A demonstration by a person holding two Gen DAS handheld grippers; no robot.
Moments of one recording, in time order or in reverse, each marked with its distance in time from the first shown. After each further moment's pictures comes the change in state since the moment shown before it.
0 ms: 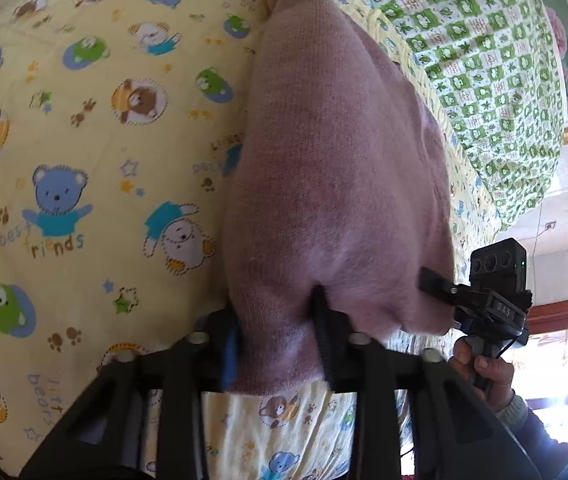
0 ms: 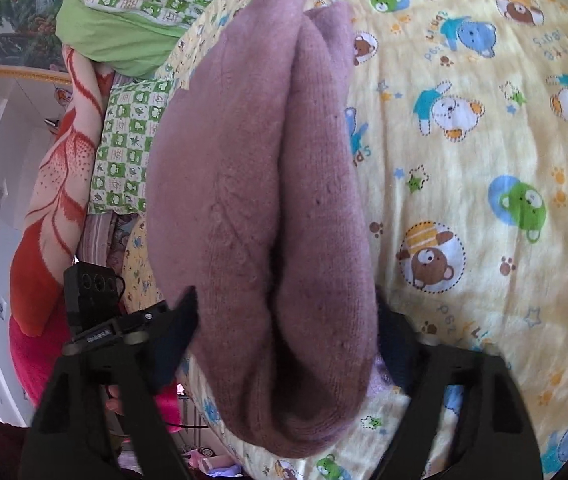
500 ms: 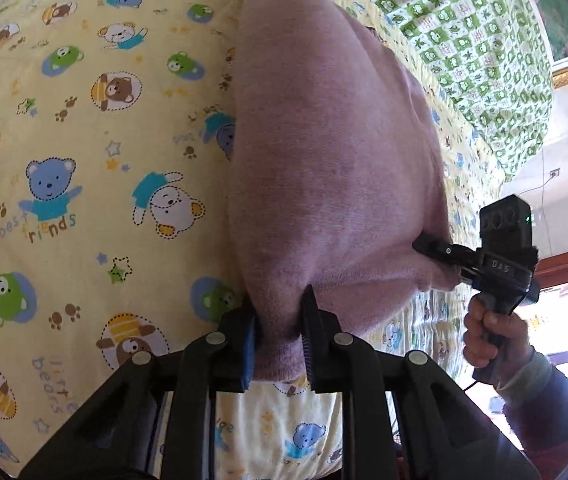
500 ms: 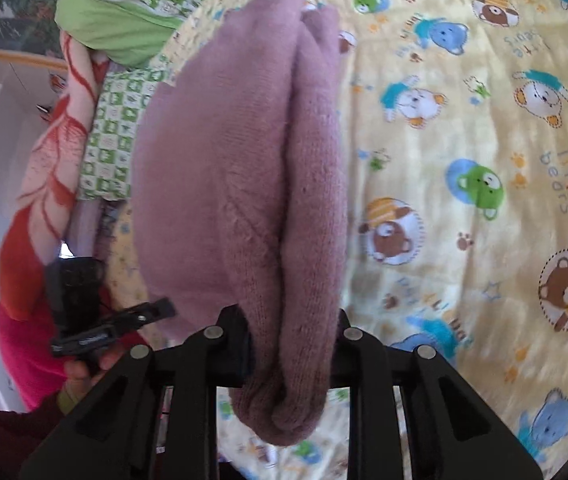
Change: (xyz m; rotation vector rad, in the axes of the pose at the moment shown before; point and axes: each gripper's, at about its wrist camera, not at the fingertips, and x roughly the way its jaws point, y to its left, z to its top) left arm 0.005 -0.009 -0.021 0.135 0.053 0.035; right arm -0.015 -0.014 -0.012 -0.066 -0.024 -0.077
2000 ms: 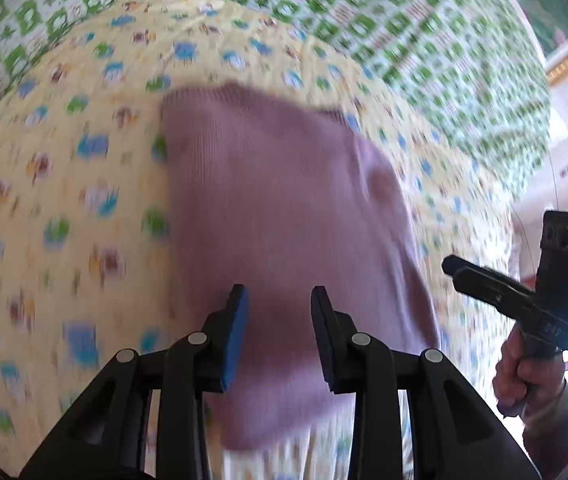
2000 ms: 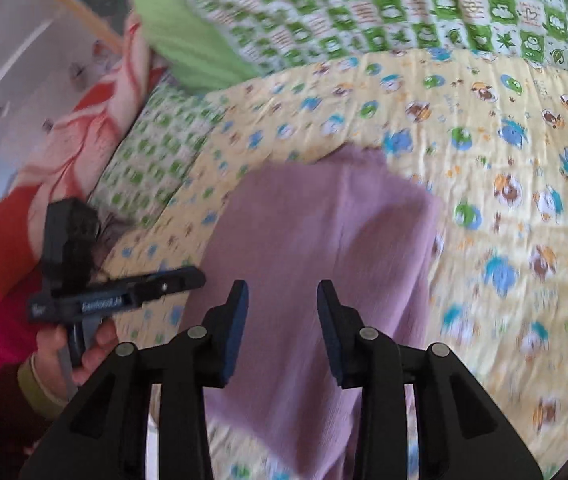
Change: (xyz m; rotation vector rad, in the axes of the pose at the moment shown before) left arm -0.029 -0.045 0.062 0.109 -0.132 0.095; right arm -0.027 0.113 0.025 -0.351 -0.126 -0.089
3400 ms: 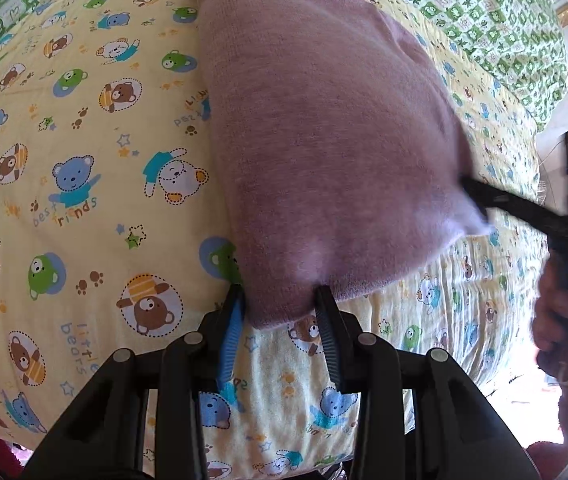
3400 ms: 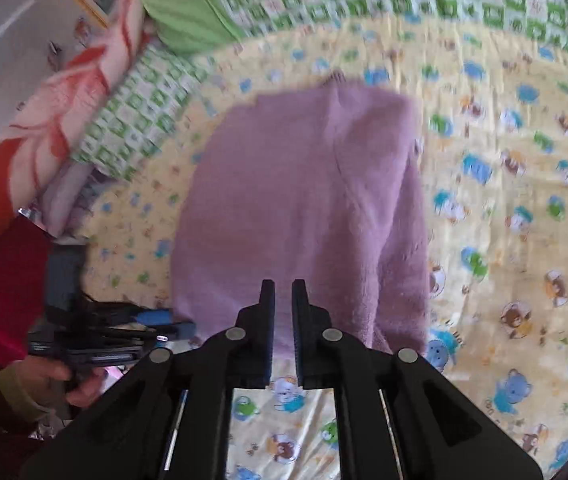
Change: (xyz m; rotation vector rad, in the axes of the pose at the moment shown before) left arm 0.036 0.013 -0.089 0.046 0.177 0.089; right arm 0.020 0.001 -0.066 0.084 0.078 -0.235
